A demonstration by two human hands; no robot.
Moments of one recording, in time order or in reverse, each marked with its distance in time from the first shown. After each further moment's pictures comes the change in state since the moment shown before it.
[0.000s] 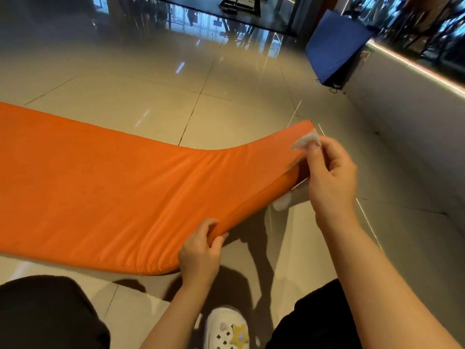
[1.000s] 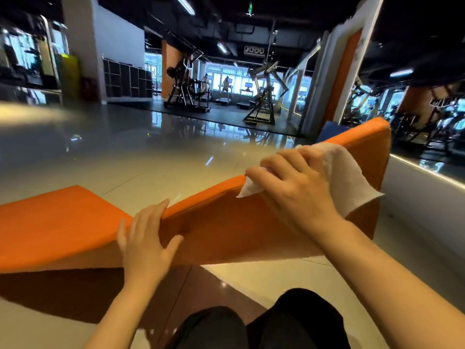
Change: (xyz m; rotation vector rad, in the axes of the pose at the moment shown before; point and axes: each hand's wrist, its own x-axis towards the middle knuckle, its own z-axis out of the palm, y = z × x) left_hand -0.025 0.076 -0.260 0.298 0.461 0.331; right_hand -0.043 -0.216 -0.041 -0.745 0.114 -1.306
